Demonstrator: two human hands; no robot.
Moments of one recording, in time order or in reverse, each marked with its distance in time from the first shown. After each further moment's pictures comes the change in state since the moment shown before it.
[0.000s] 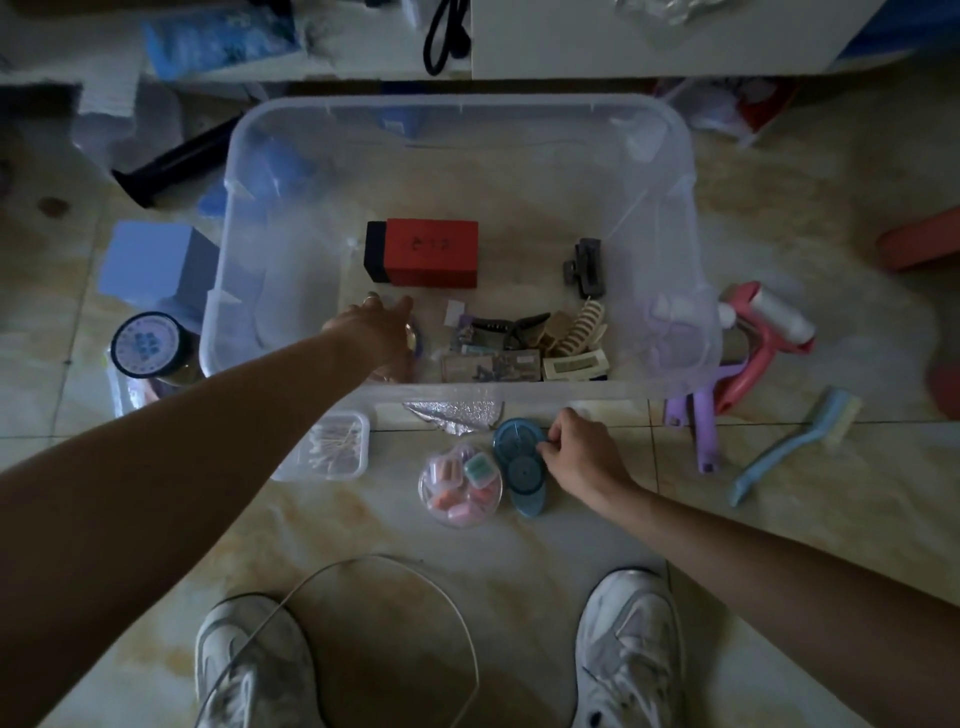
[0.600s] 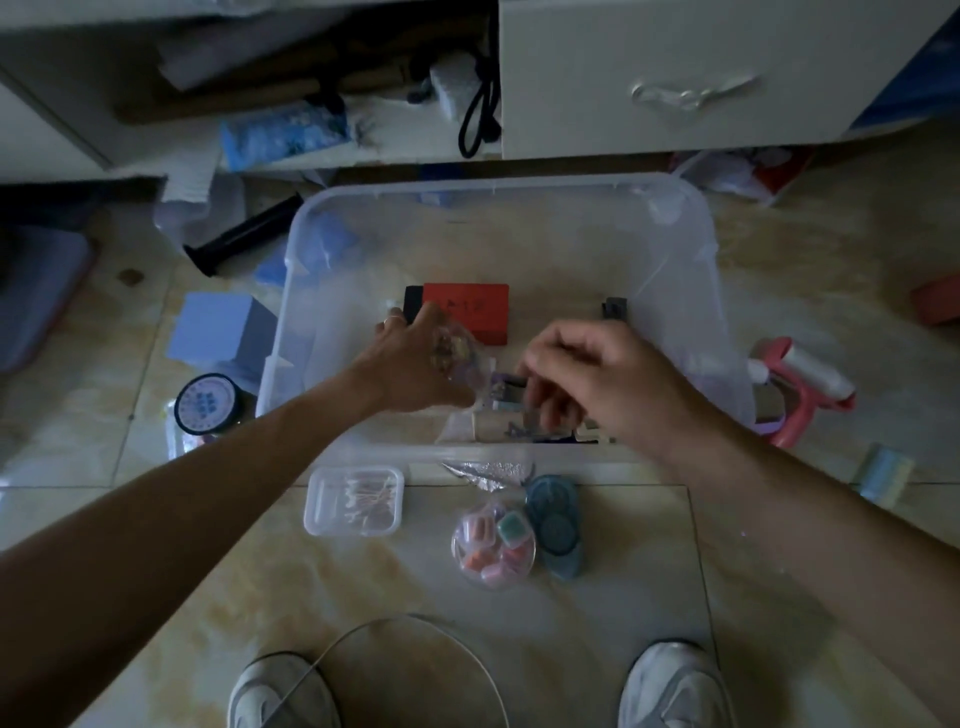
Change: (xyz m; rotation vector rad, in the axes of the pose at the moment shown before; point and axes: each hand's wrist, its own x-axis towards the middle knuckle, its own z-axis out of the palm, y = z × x) left_hand -0.062 -0.013 -0.050 -0.573 0.291 0.162; right_hand -0.039 -0.124 -0.172 0.720 -0.211 -0.397
